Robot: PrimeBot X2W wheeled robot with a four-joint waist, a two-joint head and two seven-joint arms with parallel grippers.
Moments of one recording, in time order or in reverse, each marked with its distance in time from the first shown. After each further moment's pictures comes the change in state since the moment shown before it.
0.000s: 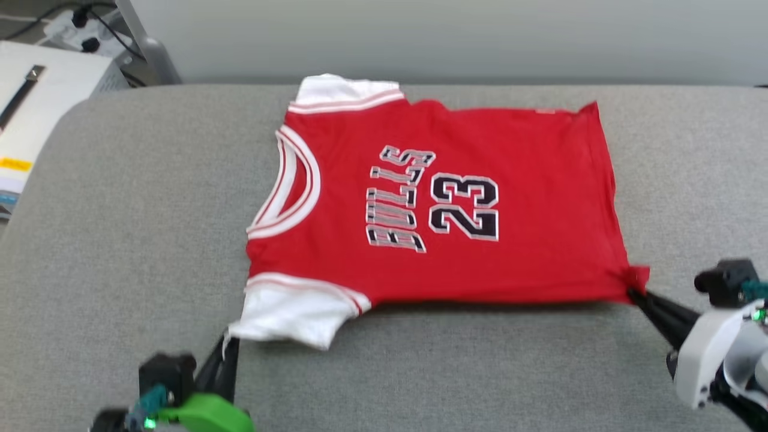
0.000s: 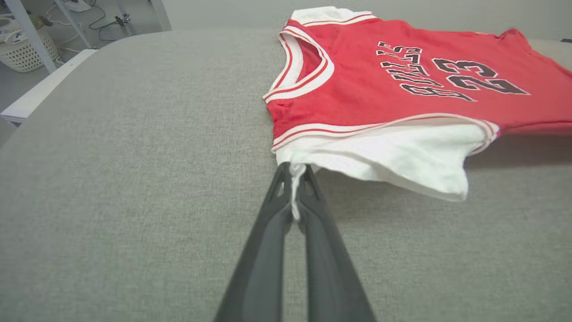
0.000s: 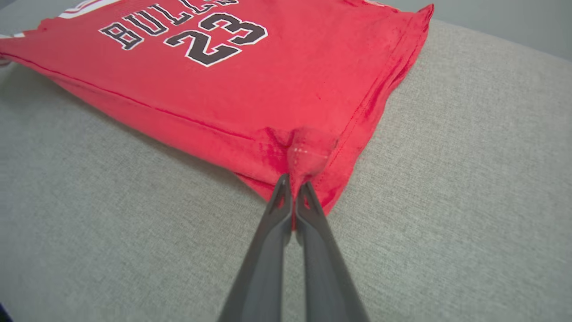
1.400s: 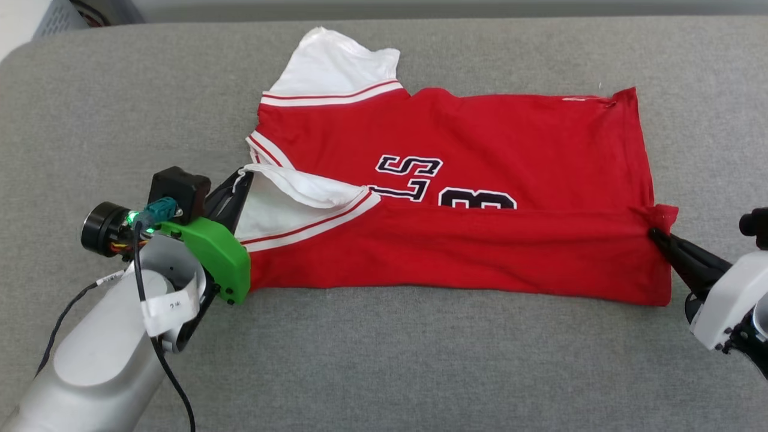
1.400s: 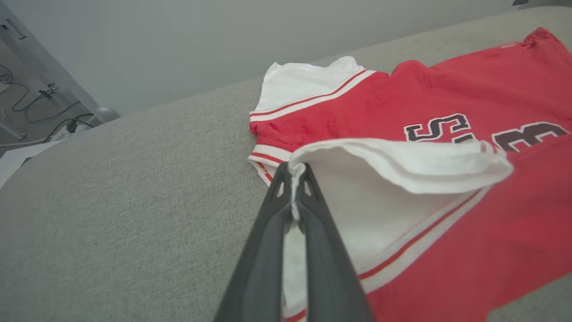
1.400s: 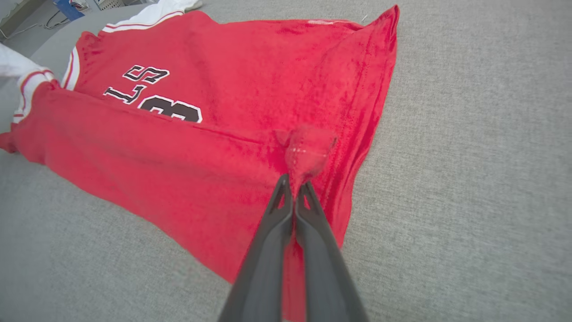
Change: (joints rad) left arm -0.535 -0.018 -0.076 0.310 0.067 -0.313 0.107; right arm 0.146 0.039 -0.437 -0.222 0.016 0.000 0.239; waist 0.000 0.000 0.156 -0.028
